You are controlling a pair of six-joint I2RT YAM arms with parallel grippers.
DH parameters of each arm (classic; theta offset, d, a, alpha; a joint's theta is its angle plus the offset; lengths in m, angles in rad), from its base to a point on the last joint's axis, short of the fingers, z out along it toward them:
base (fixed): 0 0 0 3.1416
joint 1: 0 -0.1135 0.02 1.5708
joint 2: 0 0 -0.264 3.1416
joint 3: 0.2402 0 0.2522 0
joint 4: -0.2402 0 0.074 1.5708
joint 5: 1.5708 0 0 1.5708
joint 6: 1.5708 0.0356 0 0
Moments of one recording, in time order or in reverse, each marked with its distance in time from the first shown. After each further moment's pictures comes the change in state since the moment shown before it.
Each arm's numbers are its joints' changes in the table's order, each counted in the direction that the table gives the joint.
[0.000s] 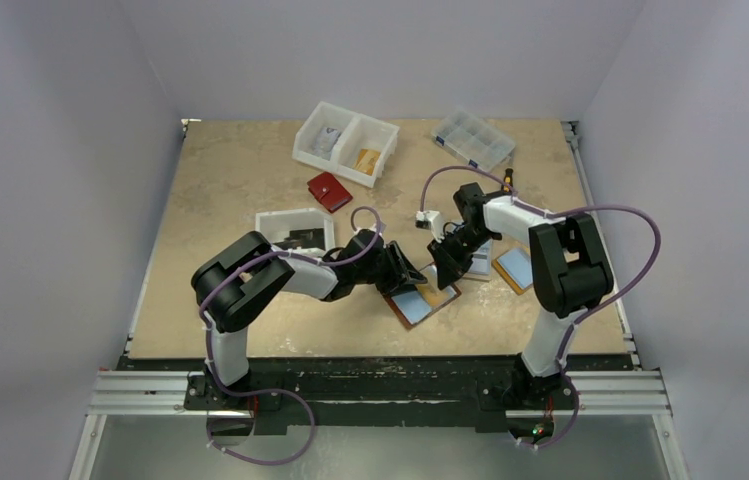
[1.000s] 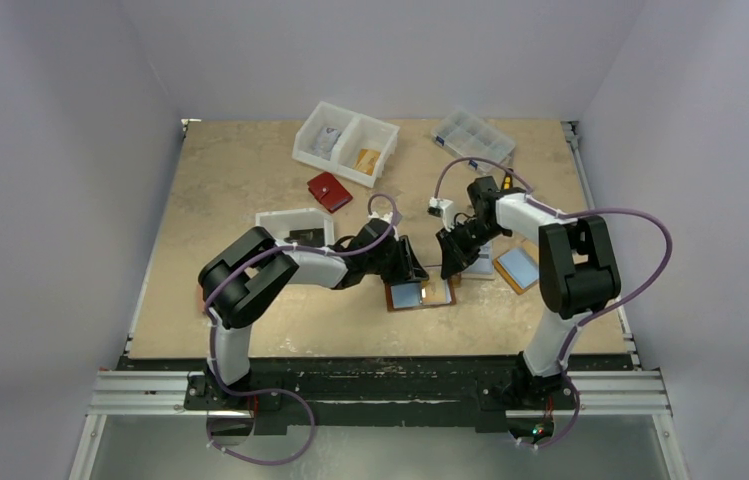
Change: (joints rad) left arm -0.001 0.042 0.155 -0.180 -0.023 0.288; right arm 0.084 -0.022 0.009 0.032 -0.057 0.072
